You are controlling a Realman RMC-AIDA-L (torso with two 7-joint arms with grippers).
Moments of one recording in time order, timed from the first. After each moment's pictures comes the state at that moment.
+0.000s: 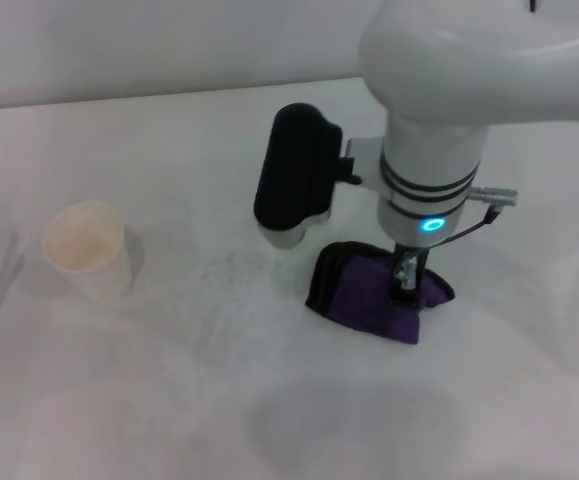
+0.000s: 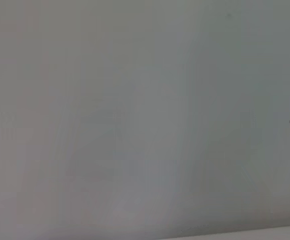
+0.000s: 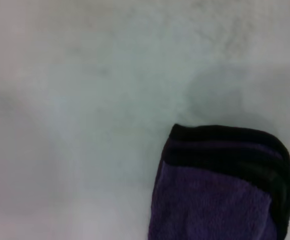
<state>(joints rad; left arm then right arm) -0.24 -2.08 1.44 0.24 -2.84 -1.09 2.75 0.96 2.03 -2.04 -1.03 -2.57 -1.49 2.76</state>
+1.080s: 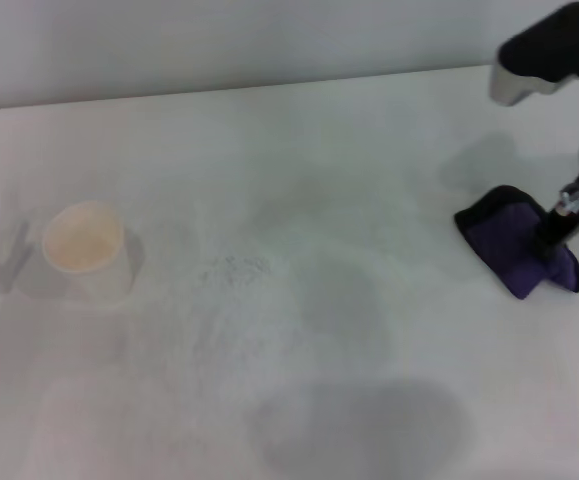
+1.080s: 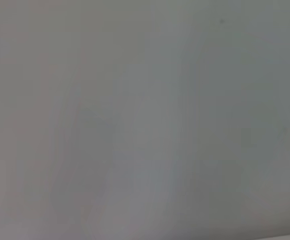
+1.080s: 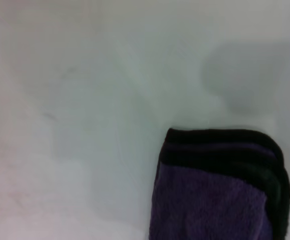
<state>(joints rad) -0.27 -2.07 1.44 0.24 -2.83 -1.08 2.75 0.69 1.98 -1.30 -1.00 -2.86 -1.50 2.73</state>
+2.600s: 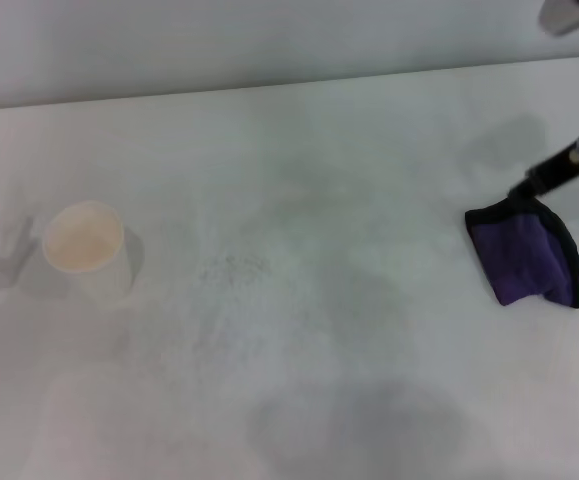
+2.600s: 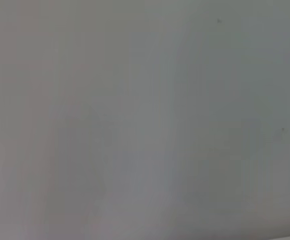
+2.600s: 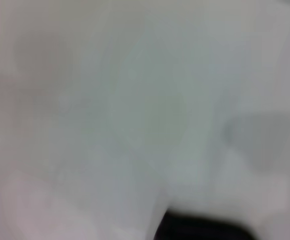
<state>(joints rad) -0.29 -2.07 1.44 0.24 -2.83 -1.07 2.75 0.61 2.00 -1.13 -1.18 -2.78 -1.46 2.67</state>
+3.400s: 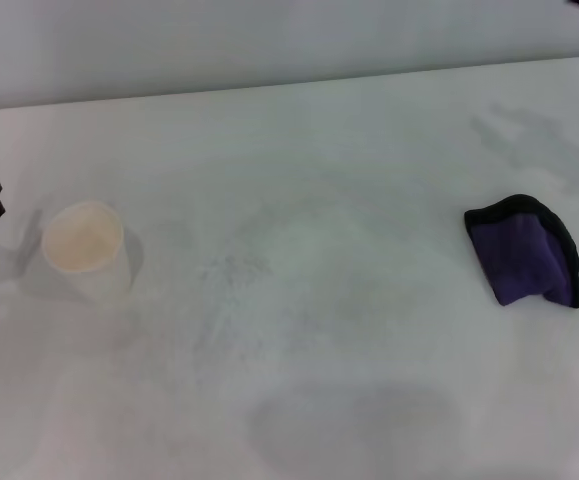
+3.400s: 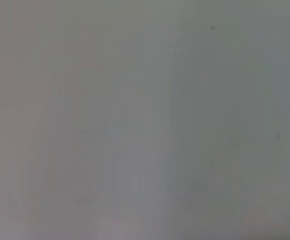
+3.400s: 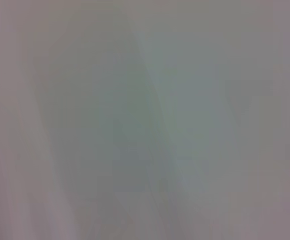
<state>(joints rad) -0.31 -2.07 1.44 0.24 -2.83 -1.06 2.75 0.33 2.00 -0.68 -1.04 -1.62 -1.37 1.77</state>
